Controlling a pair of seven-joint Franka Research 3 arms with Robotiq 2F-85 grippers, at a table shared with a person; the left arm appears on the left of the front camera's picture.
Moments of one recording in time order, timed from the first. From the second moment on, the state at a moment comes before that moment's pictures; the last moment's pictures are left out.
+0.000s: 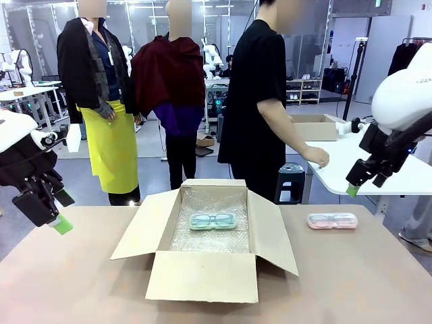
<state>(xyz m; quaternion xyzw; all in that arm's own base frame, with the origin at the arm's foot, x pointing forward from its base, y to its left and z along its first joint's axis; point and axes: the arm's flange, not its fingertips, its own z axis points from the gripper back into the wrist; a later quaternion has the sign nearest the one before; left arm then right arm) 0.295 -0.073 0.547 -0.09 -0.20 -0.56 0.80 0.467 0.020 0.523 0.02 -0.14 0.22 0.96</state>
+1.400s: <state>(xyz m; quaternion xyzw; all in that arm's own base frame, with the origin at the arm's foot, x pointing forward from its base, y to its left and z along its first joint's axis) 0.295 -0.073 0.548 -0.09 -0.20 -0.56 0.80 0.635 0.016 0.478 -0.03 -0.01 0.66 0.75</state>
